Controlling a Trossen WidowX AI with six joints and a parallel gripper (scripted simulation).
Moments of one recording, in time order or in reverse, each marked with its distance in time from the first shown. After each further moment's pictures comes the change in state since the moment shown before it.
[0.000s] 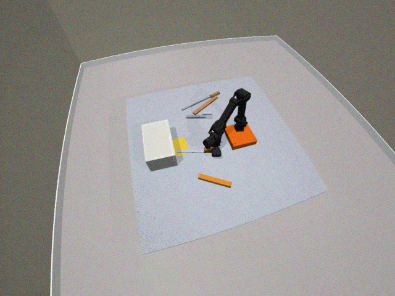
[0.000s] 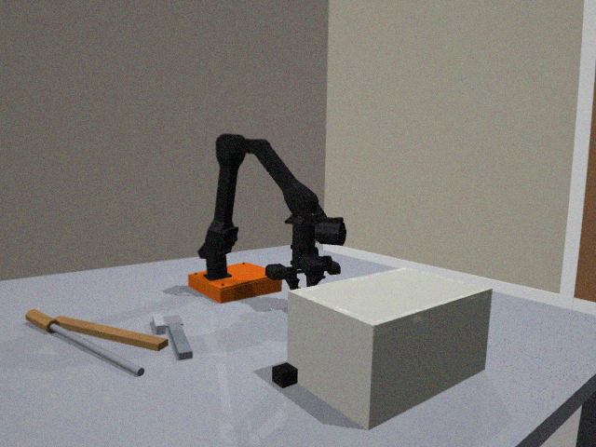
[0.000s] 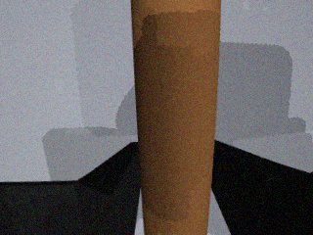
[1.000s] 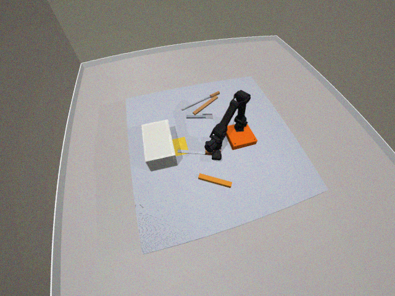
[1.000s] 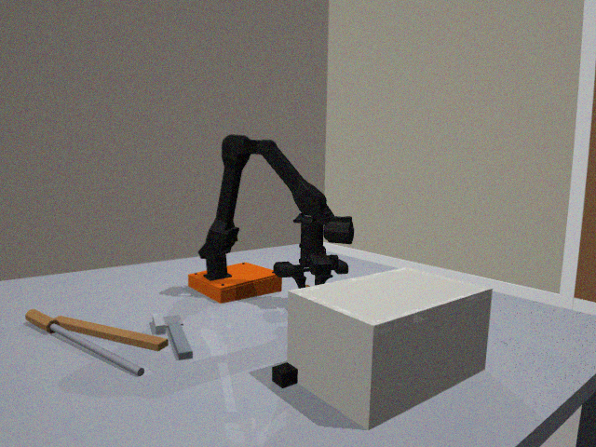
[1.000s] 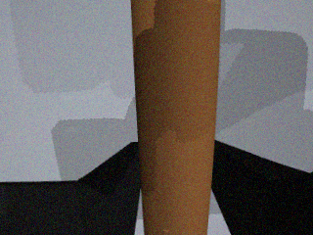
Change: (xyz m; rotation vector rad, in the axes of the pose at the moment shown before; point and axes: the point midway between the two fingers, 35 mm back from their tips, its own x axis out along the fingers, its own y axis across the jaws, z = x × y) arm -0.001 0.024 -0.006 0.091 0.004 -0.006
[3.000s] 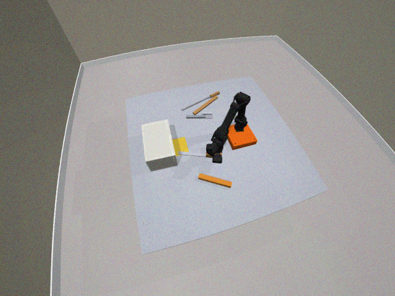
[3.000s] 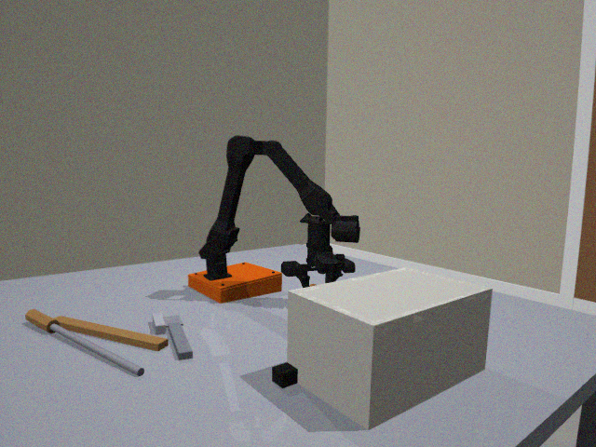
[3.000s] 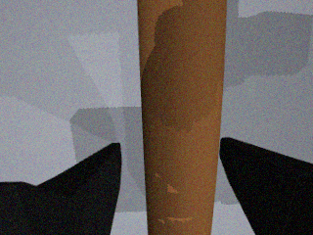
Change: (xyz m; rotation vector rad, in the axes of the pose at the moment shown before) arm 0.000 0.023 -0.007 0.025 -0.006 0.012
